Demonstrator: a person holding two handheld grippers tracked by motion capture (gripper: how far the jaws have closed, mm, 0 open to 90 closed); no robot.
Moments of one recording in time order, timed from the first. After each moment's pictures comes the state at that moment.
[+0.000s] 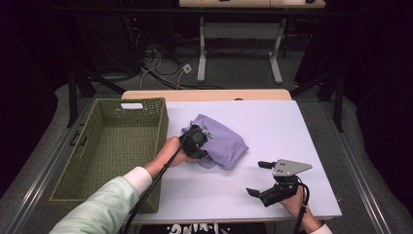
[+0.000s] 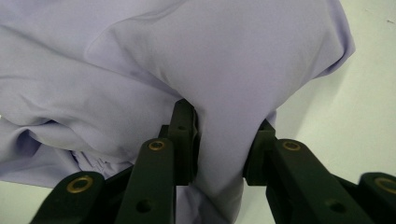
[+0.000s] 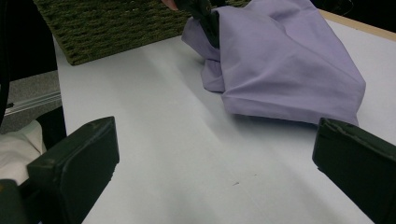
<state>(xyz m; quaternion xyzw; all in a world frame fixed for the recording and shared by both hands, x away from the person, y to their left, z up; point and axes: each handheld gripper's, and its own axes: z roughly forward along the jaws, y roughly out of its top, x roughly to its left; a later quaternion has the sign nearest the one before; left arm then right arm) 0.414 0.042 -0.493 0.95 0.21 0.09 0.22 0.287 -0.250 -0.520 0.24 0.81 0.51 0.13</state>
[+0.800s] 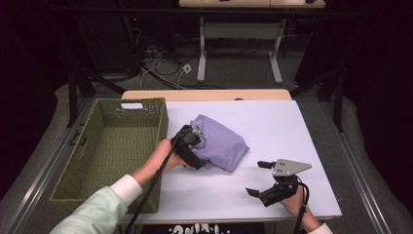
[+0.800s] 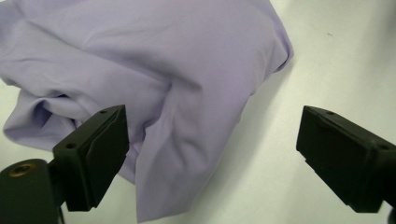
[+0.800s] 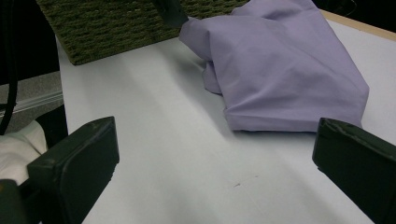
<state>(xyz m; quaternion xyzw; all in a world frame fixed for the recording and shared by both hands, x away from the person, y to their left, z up) 0.391 0.066 -0.465 0.93 0.23 0.07 0.26 0.288 -0.249 -0.520 0.23 0.82 0.51 0.13</state>
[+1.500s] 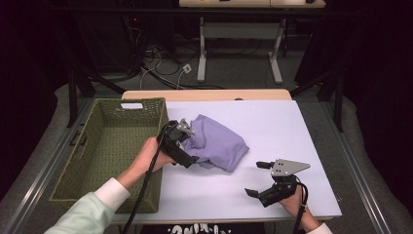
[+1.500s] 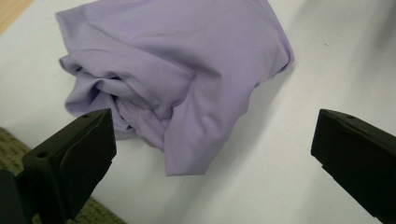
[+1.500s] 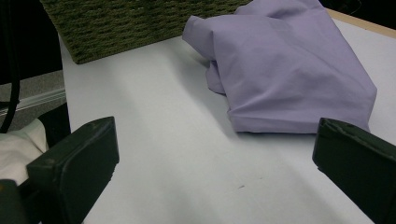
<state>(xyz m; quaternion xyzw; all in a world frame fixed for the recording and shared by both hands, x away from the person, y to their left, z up) 0.376 0.097 -0.435 0.92 0.25 0.10 0.29 0.288 -0.246 -0.520 0.23 0.82 0.51 0.12</state>
